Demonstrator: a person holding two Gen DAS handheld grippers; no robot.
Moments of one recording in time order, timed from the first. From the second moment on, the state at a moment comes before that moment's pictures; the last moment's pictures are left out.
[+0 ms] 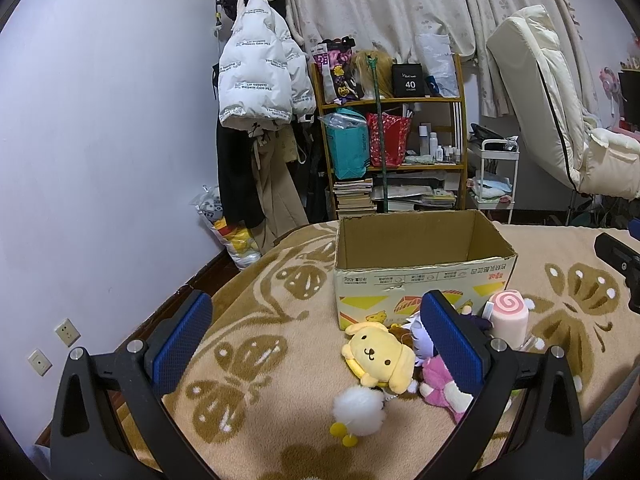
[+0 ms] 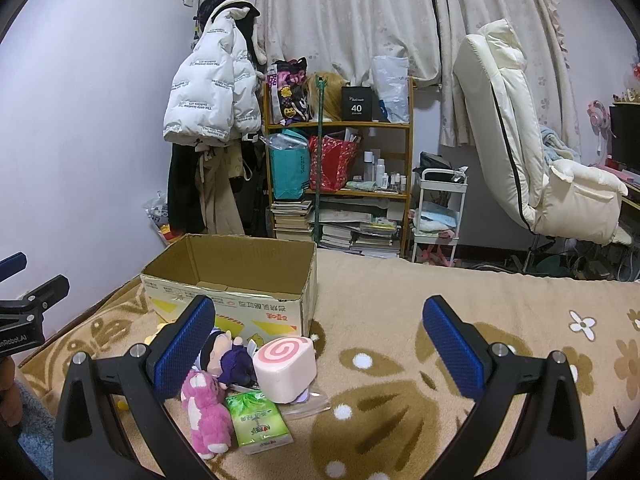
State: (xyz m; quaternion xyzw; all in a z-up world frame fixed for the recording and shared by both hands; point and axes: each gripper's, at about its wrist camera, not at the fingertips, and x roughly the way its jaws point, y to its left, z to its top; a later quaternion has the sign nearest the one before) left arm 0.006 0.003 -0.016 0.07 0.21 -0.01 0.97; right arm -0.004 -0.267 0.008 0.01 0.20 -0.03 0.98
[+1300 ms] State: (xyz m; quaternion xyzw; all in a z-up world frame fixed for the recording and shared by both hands) left arm 0.030 -0.003 -0.024 0.09 0.28 -0.01 0.96; right arm -0.004 -0.266 0.004 0.01 0.21 -0.03 0.98
